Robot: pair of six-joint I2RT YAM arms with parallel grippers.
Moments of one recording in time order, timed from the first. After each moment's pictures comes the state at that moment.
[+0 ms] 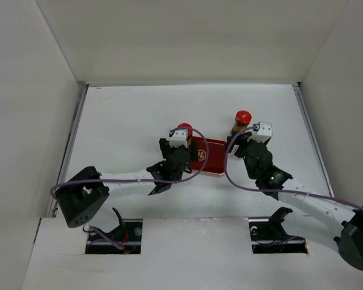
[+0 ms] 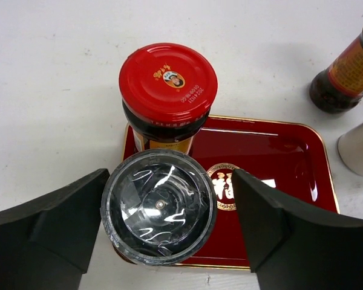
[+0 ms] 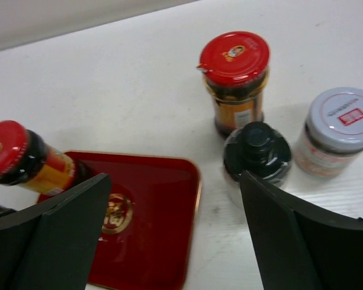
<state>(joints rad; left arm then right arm) -1.00 1.45 0.65 0.46 -0.80 -0.39 0.68 0.96 0.51 0.22 0.62 0.39</state>
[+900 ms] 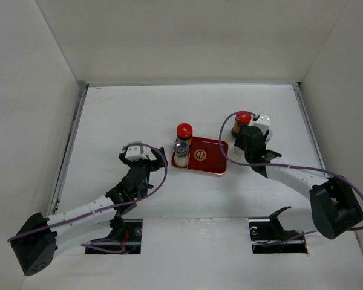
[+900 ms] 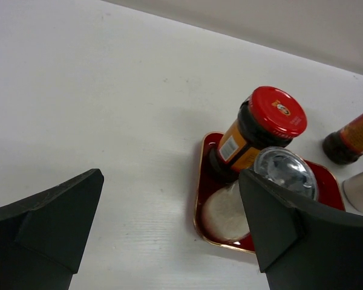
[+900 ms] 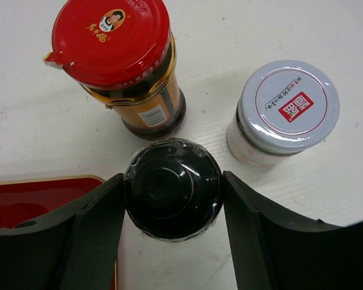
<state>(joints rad) -0.88 0.83 0.24 0.50 -0.82 -0.40 0.45 1.30 0.64 0.12 0.59 0.44</state>
